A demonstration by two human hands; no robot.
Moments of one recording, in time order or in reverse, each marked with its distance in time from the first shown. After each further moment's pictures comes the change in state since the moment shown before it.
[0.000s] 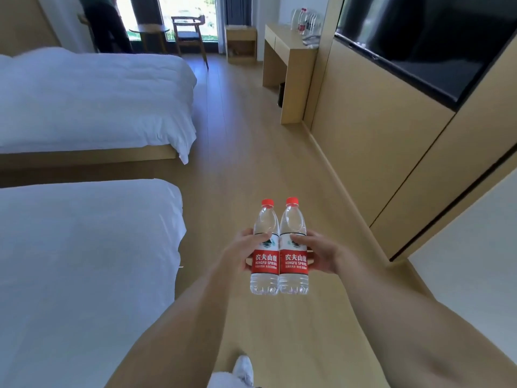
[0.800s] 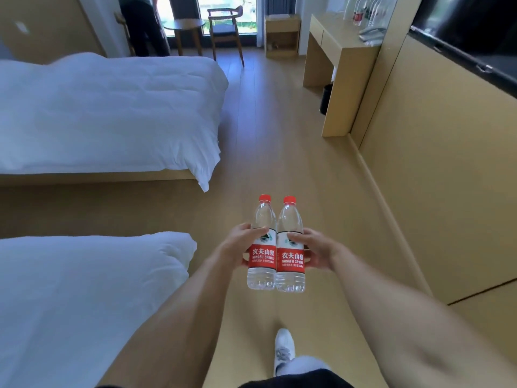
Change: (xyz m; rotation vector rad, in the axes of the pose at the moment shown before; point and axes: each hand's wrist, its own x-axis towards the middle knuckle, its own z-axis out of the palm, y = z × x) left_hand 0.337 0.272 -0.103 -0.052 0.133 -0.019; right_hand 0.382 -0.290 -0.012 -0.057 -0.179 0.055
